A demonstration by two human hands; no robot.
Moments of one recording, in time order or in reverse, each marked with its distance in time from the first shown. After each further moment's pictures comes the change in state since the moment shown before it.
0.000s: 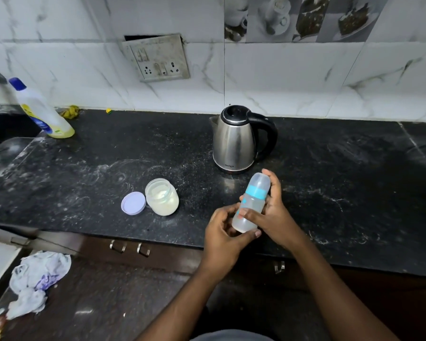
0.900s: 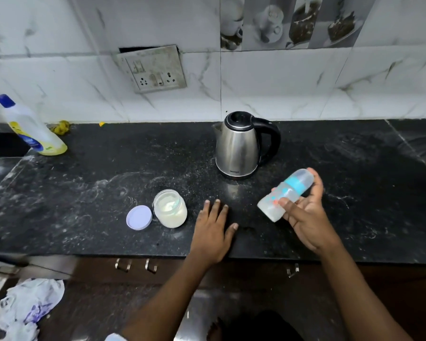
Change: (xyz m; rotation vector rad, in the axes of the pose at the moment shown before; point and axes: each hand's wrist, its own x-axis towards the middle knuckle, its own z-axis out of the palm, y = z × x) left_hand 0.073 -0.068 -0.078 1.207 -0.289 0.261; right_hand -0.010 -0.005 -0.010 0.420 0.198 -0.022
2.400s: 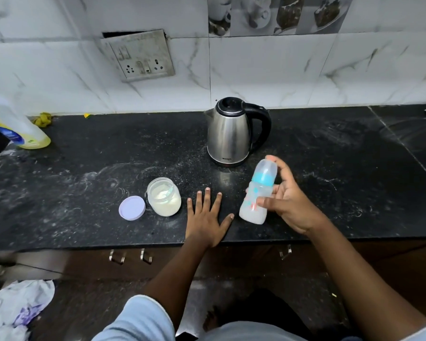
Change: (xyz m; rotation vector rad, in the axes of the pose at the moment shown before) left_hand 0.005 -0.019 0.032 0.192 -0.114 -0.028; right_hand -0.012 -0.006 0.028 -0.102 -0.126 0.079
